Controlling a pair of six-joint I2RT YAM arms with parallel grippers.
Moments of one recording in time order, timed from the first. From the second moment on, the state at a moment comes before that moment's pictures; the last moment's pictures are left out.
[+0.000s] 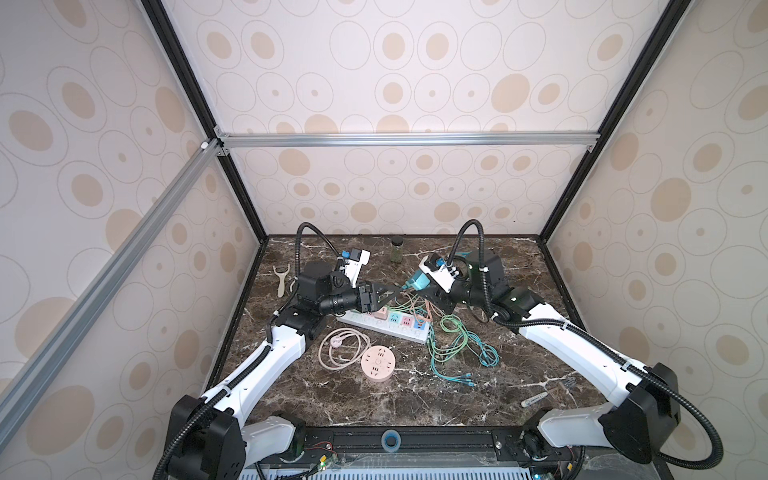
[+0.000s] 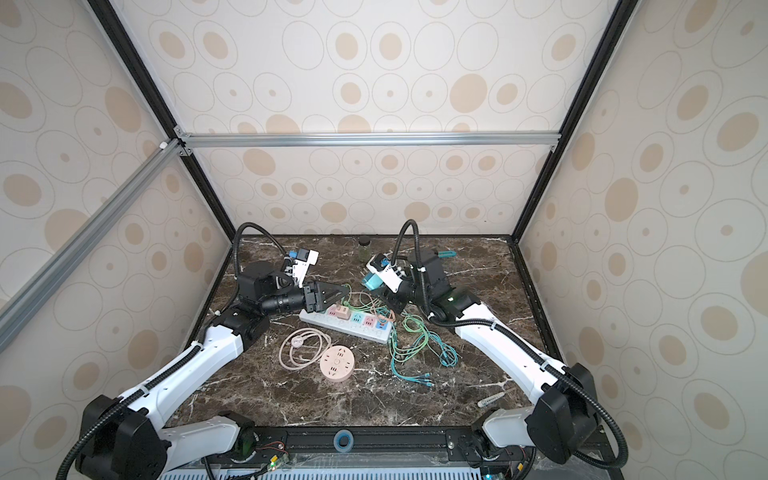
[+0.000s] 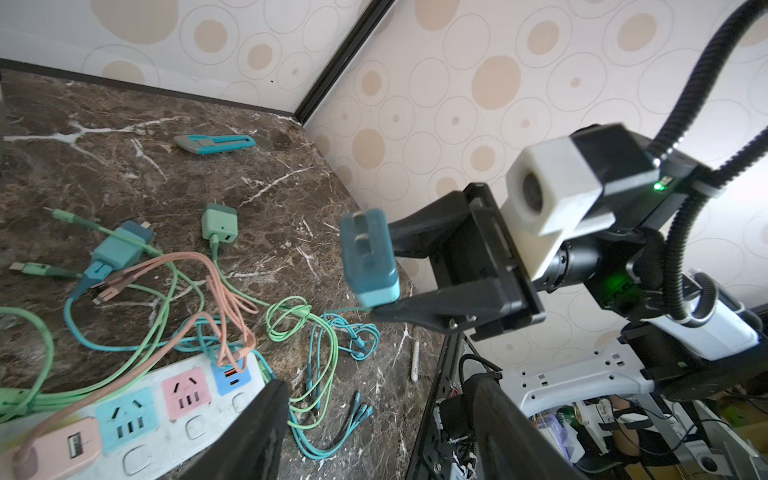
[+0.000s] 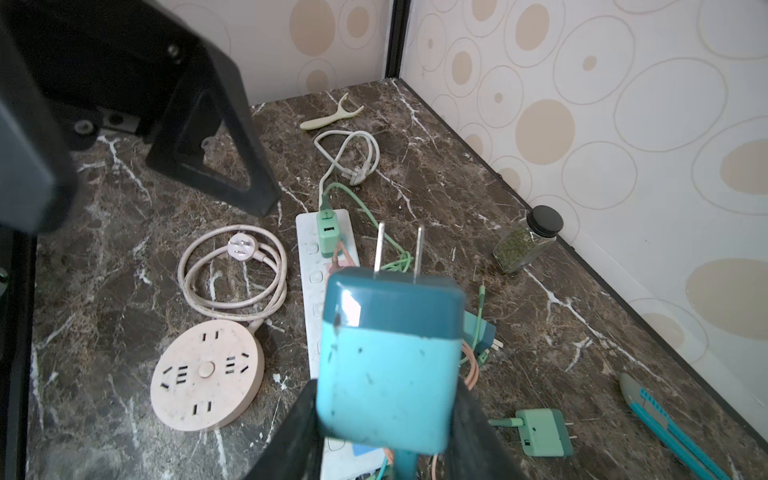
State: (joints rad) left arm -0.38 1.19 0.86 0.10 0.83 -0.60; right arm 0.61 1.34 1.14 -0.33 -0.29 -0.35
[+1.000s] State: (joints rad) left arm -0.39 1.21 0.86 0.15 0.88 -0.65; right arm 0.79 1.36 1.23 -0.39 -0.11 -0.52
